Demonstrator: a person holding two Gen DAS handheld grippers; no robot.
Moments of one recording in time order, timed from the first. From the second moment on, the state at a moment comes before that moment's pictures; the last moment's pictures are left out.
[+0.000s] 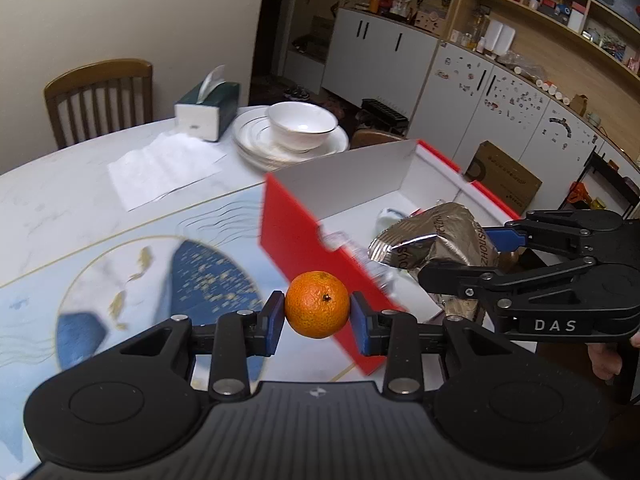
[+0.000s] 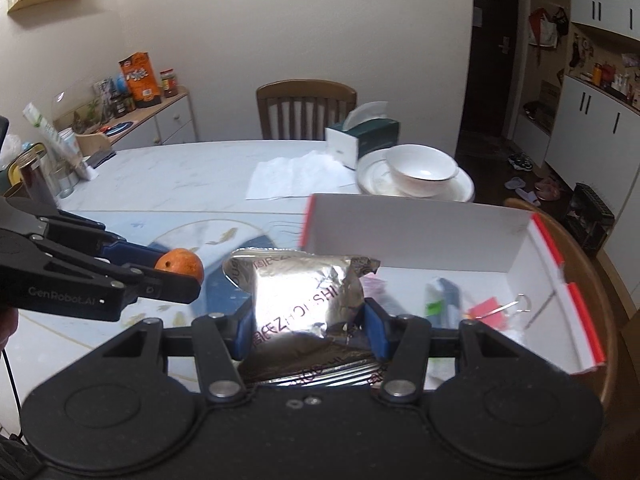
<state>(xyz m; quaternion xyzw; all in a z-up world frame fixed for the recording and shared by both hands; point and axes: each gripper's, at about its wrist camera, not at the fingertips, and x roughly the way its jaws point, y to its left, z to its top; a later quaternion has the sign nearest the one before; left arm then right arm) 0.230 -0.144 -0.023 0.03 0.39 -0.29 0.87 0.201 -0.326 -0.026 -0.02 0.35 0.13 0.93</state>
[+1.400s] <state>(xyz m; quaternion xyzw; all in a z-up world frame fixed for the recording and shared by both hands) 0.314 -0.320 -0.081 0.15 0.42 -0.32 0.83 0.269 -0.467 -0.083 -0.03 0.41 0.06 0.91</state>
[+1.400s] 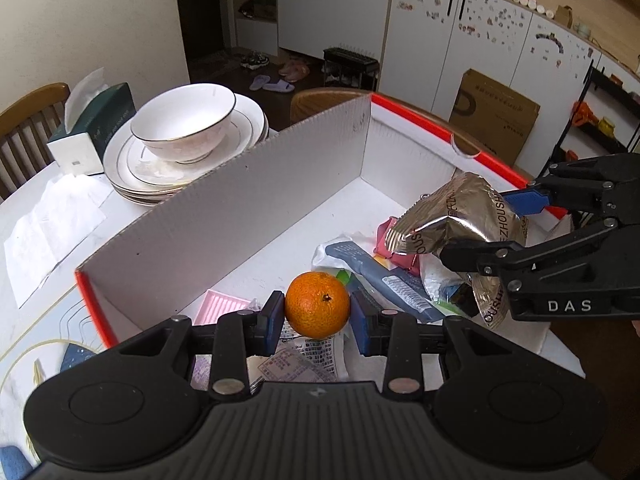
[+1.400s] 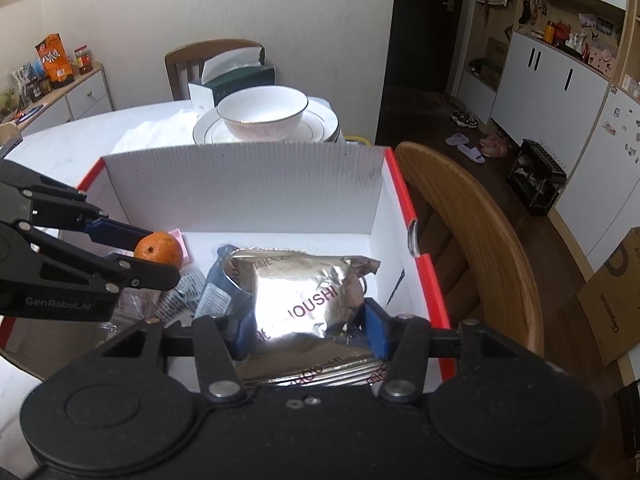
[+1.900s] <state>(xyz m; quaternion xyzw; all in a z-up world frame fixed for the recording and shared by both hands) 0.334 -0.328 -0.106 0.17 0.47 -0.32 0.81 0.276 -0.459 -0.098 -0.05 0.43 0.07 0.90</state>
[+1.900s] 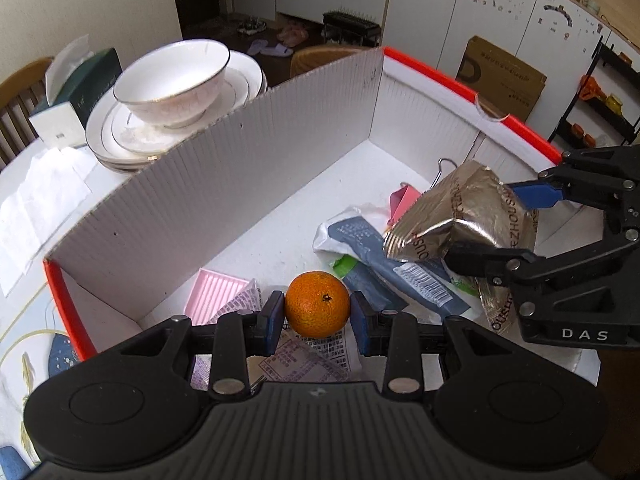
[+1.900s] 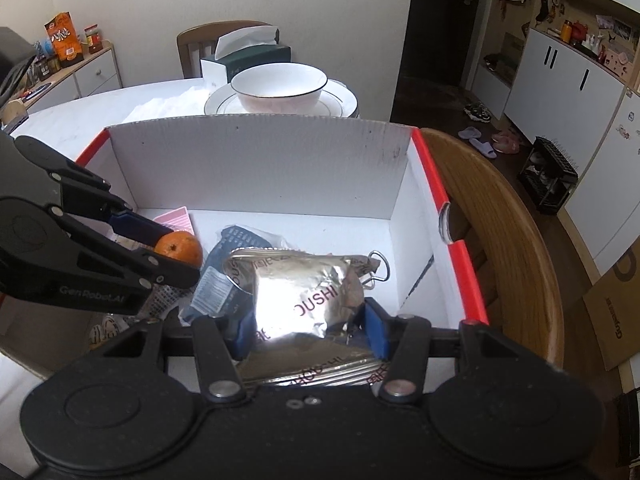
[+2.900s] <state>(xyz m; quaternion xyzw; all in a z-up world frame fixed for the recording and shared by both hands) 0.320 -0.311 -0.086 0.14 0.45 -0.33 0.82 0.267 -0.460 -0.082 -0.05 0.40 0.07 0.91</state>
